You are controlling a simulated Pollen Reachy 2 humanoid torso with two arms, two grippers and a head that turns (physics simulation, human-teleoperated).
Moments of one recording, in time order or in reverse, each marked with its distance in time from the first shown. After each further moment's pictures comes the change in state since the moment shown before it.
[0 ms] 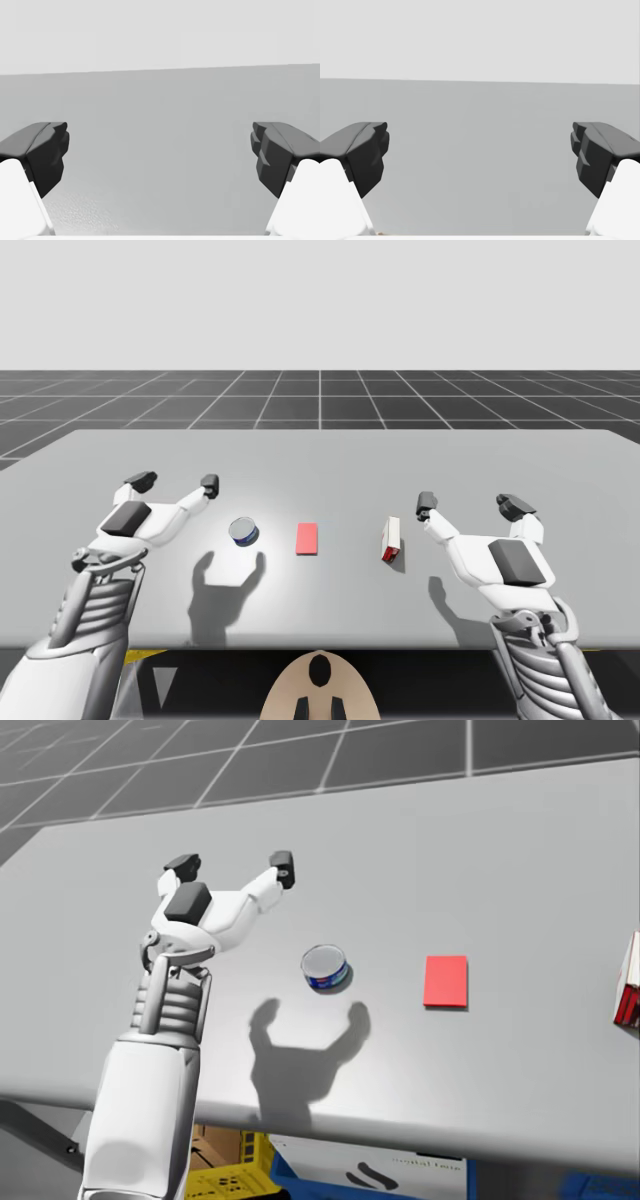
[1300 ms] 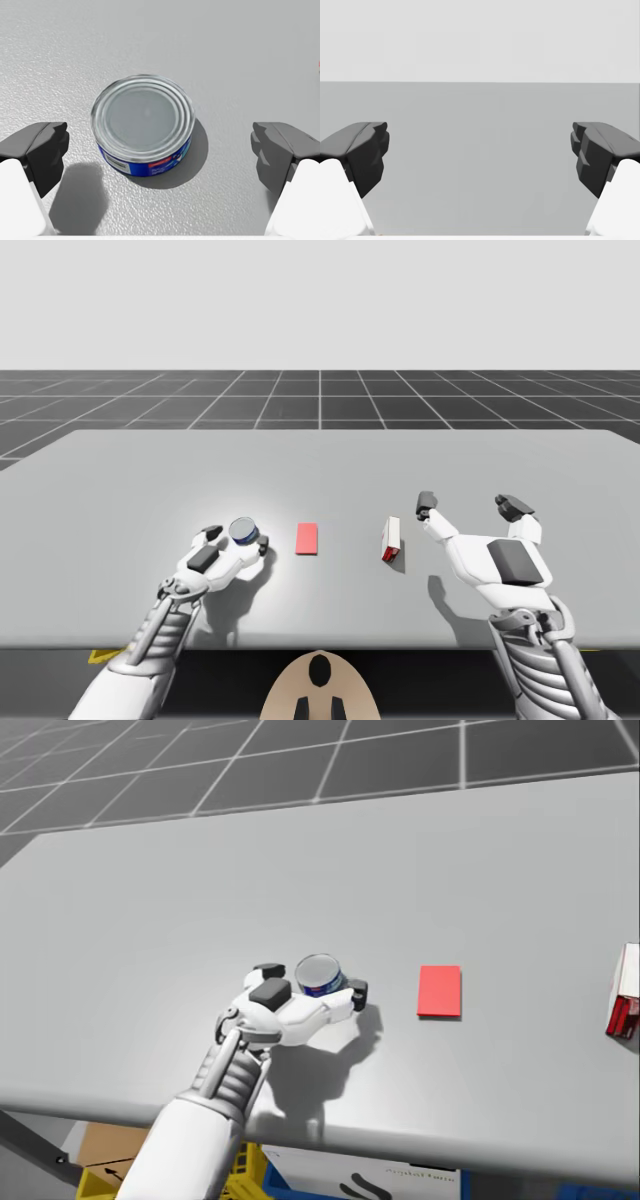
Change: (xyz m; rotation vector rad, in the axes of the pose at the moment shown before) left arm -0.091 -0.057 0.015 -0.191 0.432 -0.020; right arm -0.003 0.000 -0.001 -0.005 -0.005 -0.014
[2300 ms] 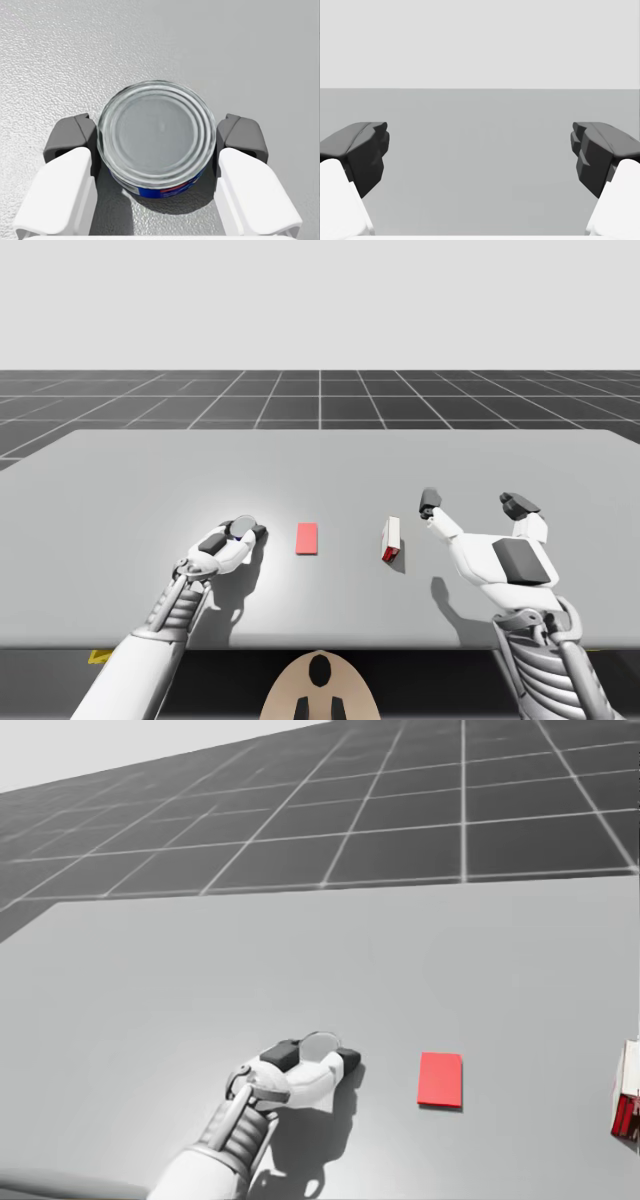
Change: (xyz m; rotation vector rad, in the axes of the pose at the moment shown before) left arm 0.007 0.005 -0.031 0.026 0.078 0.054; right arm 0.003 -0.003 0.000 -0.001 -0.017 -0.001
